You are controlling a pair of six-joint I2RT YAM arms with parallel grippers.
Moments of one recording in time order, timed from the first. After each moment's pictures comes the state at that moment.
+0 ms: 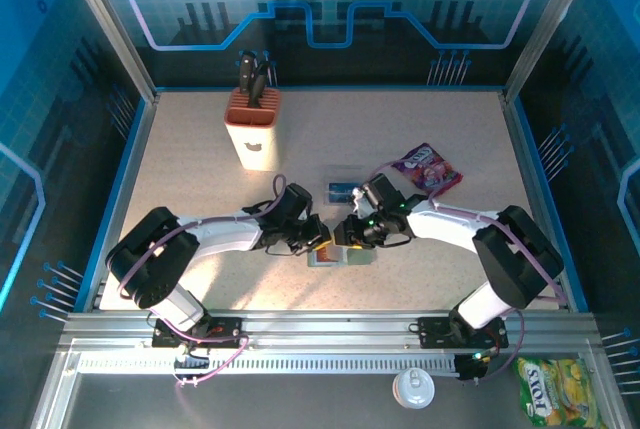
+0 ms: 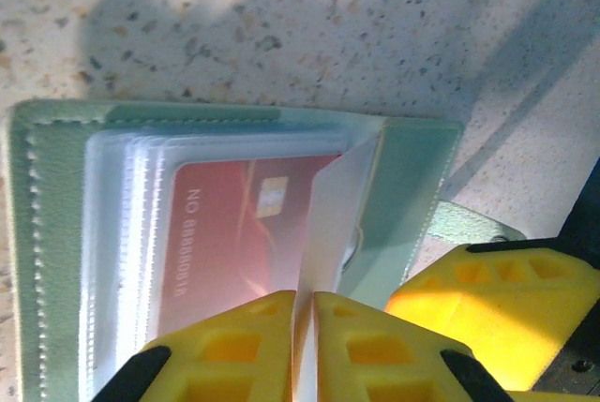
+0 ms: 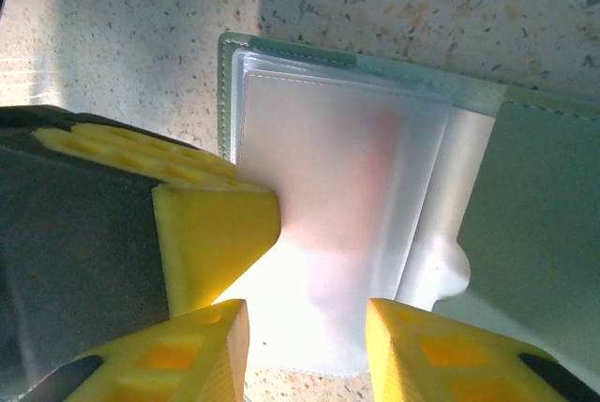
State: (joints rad) left arm -0.70 1.59 0.73 -0.06 0.38 -1.19; right arm 0.63 1.55 0.78 -0.31 -0.55 0.66
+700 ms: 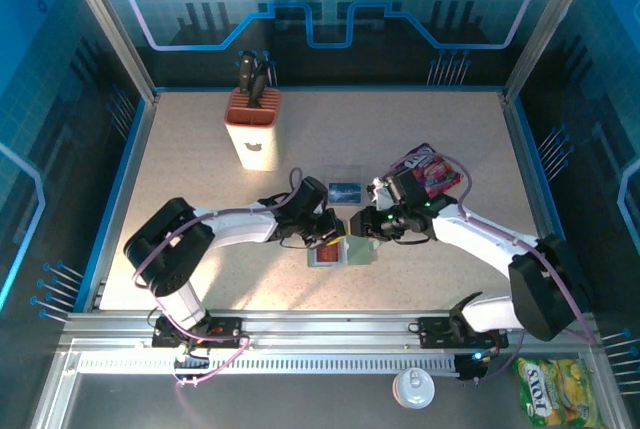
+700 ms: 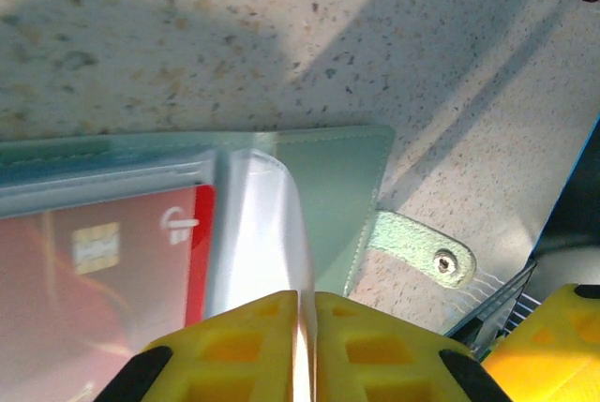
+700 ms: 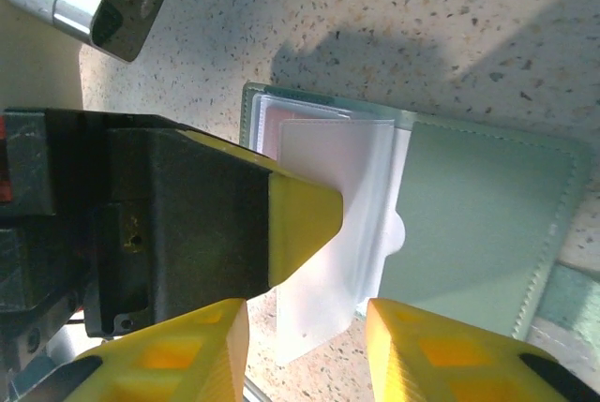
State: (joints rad) left arm -0.75 1.70 0.87 -0.08 0.39 -1.19; right arm 0.53 1.34 0.74 -0.41 -0.52 0.61
